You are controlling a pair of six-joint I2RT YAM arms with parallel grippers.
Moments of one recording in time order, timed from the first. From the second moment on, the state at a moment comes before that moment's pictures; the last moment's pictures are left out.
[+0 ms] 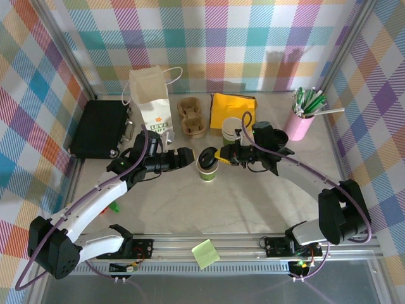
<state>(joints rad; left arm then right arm) -0.52 1.13 0.89 -0.41 0.37 -0.75 0.44 1.41 0.86 -0.08 -0.84 0.94</state>
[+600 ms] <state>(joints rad) -0.52 1.13 0.89 -0.39 0.38 -0.76 0.44 1.47 0.82 -0.08 -0.81 0.92</state>
